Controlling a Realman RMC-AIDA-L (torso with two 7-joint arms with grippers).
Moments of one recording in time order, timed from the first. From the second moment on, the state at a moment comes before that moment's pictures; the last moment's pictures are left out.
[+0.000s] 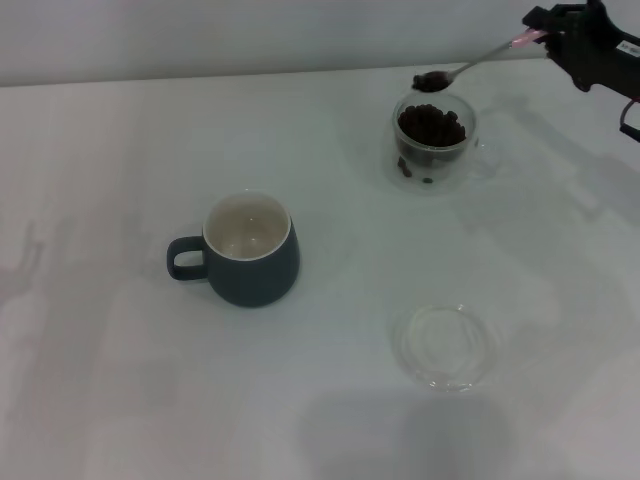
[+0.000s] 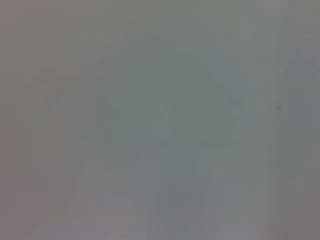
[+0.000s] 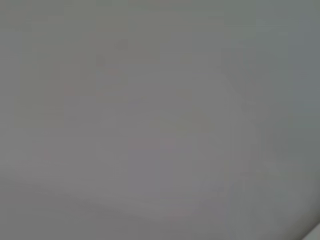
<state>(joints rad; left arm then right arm) -0.30 -2.08 2.67 0.15 -1.23 1.38 -0.15 0.53 1.94 -0.83 -0.39 1.82 0.98 -0.94</state>
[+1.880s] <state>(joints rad) -0.31 -2.08 2.67 0.15 -1.23 1.36 -0.15 0.54 2.03 -1.56 -0.63 2.16 0.99 -1.52</state>
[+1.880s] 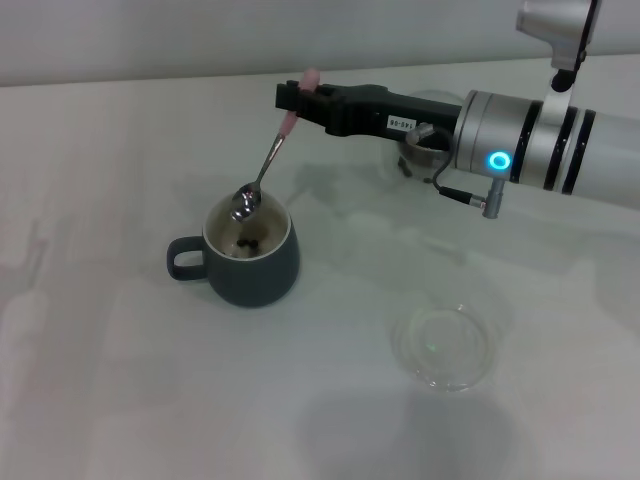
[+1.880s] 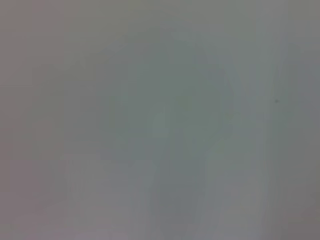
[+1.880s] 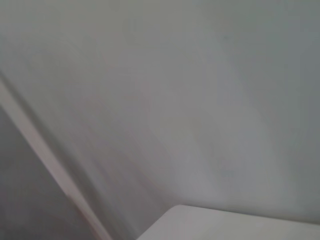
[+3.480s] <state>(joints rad) -0.34 -2.08 2.67 0.15 -1.24 1.36 -0.15 0.42 1.85 -1.07 -0.38 1.56 1.41 -1.27</state>
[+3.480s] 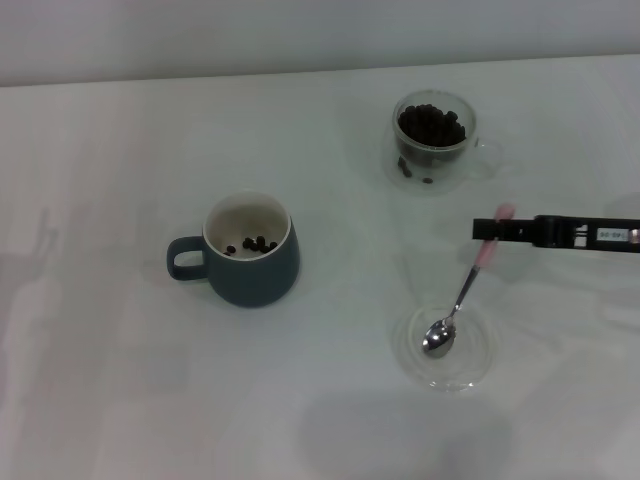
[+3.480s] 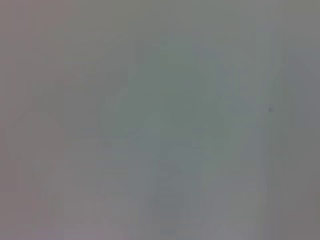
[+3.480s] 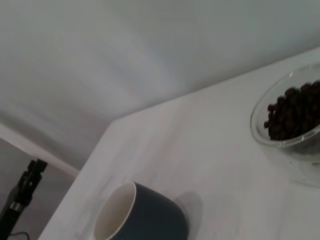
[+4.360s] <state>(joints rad) -0.34 -2.08 2.67 0.15 -1.24 1.36 -0.15 0.43 1.89 -1.06 -0.38 1.52 1.36 -1.27</state>
